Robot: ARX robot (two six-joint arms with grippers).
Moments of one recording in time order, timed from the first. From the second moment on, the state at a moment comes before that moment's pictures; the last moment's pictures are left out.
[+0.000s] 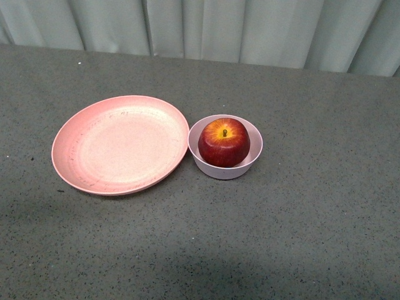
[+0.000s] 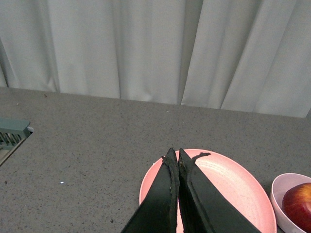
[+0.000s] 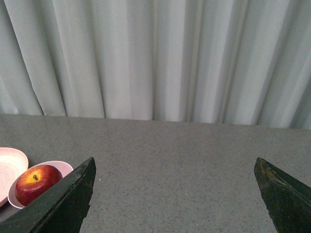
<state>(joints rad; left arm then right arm) -0.13 1.23 0.14 1.07 -0.13 -0.01 0.00 0.00 0.01 0.00 0.00 -0.01</state>
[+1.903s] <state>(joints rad) 0.00 0.01 0.02 0.01 0.00 -0.01 0.00 0.00 0.01 0.00 0.00 -0.01</state>
